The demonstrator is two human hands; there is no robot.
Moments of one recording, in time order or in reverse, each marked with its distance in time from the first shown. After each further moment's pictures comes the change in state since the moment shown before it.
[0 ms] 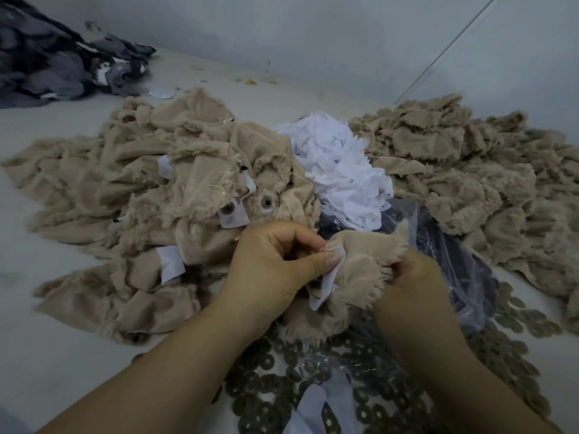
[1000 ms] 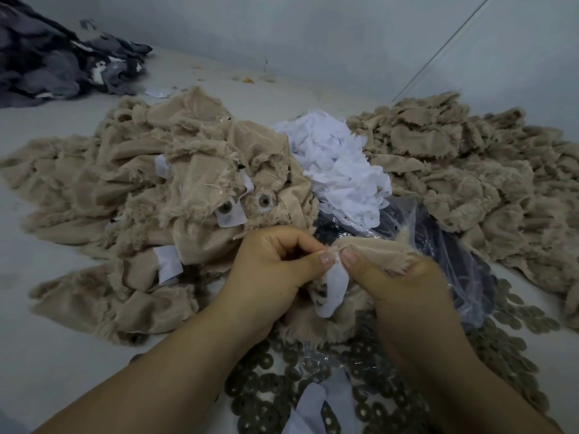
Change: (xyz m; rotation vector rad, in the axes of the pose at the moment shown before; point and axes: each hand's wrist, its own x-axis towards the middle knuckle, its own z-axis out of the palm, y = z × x) left_hand -0.003 0.001 0.002 -0.033 -0.039 -0.066; right_hand -0.001 0.013 0.005 0.293 0.110 0.187
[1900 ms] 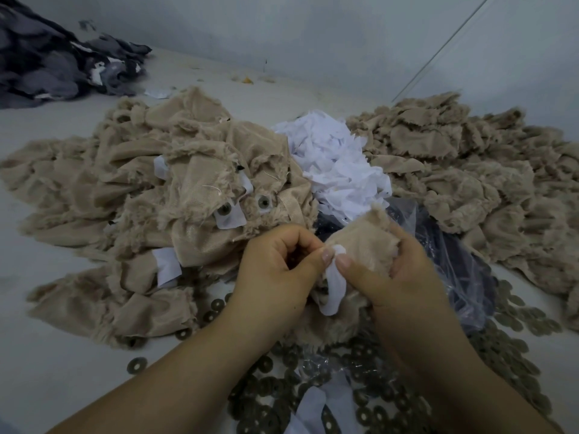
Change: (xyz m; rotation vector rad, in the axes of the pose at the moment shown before) left_hand -0.002 -0.007 0.006 0.172 0.093 0.131; right_hand 0.001 -0.009 0.000 -0.260 0.046 0.115
